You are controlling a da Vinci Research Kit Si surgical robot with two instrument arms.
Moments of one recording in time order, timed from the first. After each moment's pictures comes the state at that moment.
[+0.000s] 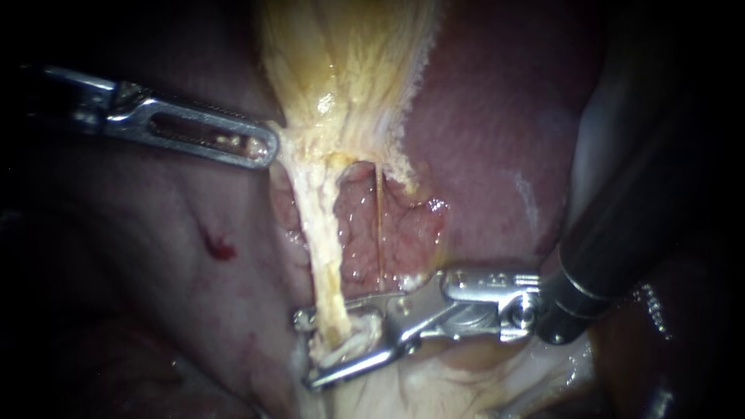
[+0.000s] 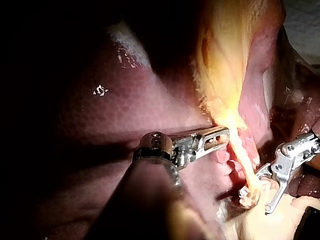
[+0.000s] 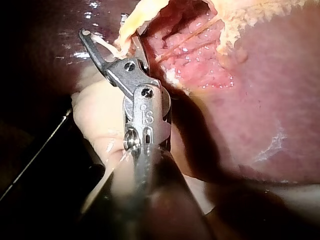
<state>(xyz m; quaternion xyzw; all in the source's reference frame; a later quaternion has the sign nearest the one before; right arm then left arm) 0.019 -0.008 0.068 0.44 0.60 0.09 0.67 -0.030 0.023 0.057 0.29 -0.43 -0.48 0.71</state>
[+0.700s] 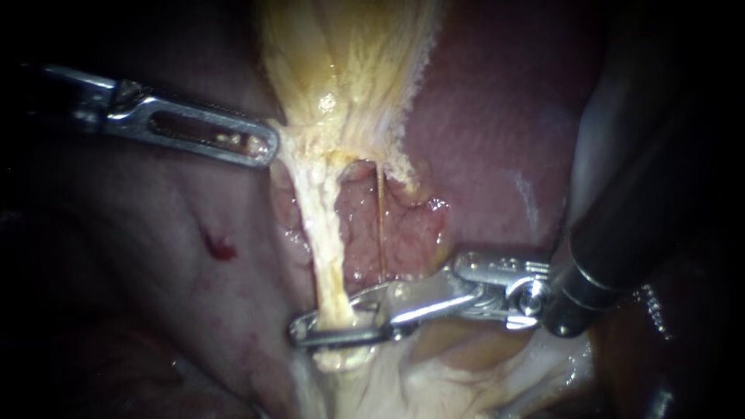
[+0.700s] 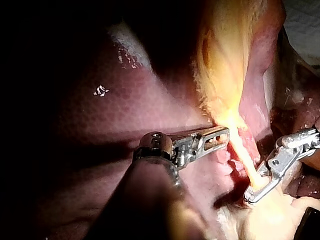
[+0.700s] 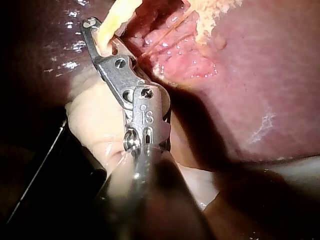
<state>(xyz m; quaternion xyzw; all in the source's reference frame) 0.018 -0.006 0.069 0.46 0.58 0.12 0.66 -0.030 0.023 0.057 0.29 -0.43 -0.48 0.71</state>
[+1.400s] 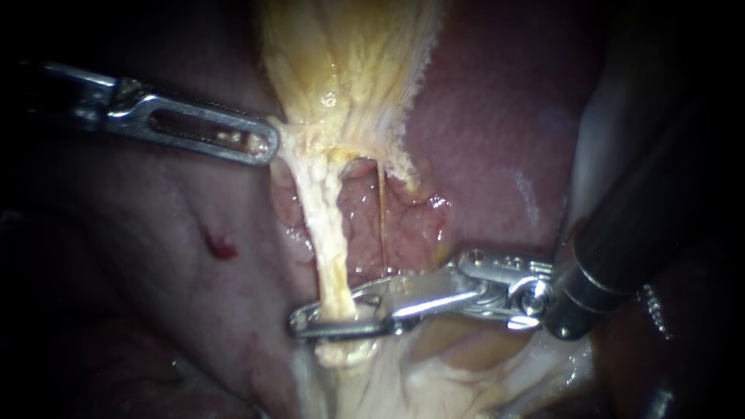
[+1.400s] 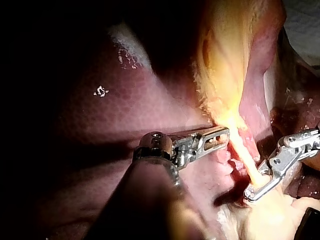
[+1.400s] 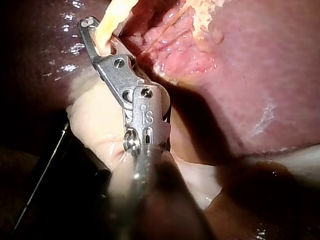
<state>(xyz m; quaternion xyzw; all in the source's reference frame) 0.018 -0.006 0.069 0.47 0.57 0.13 0.66 -0.030 0.023 0.057 0.29 -0.43 -0.48 0.71</state>
